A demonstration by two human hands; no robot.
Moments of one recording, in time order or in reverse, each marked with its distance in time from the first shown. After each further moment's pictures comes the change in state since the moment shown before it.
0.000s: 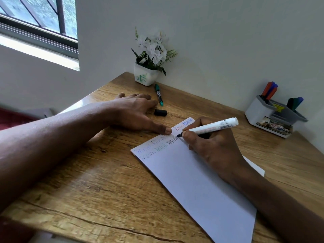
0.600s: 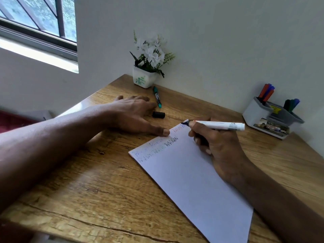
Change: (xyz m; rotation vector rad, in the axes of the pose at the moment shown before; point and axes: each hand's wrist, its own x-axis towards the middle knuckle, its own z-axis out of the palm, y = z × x) left_hand 0.003 -0.004 0.002 -0.016 0.037 0.060; right_hand 0.010 0.002 -0.004 0.386 0.120 0.212
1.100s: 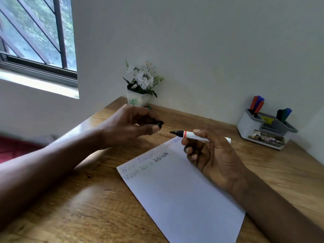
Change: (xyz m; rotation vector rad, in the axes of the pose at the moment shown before) left_hand 0.000 -0.003 0.008 -0.747 0.392 0.419; right_hand 0.017 -0.009 -0.025 0.491 -0.286 0.261
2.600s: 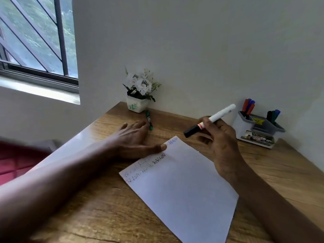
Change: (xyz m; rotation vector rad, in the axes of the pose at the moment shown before) left_hand 0.003 0.012 0.018 0.752 -0.328 -0.372; right_hand 0.009 -0.015 -0.011 -0.267 0.274 -0.507
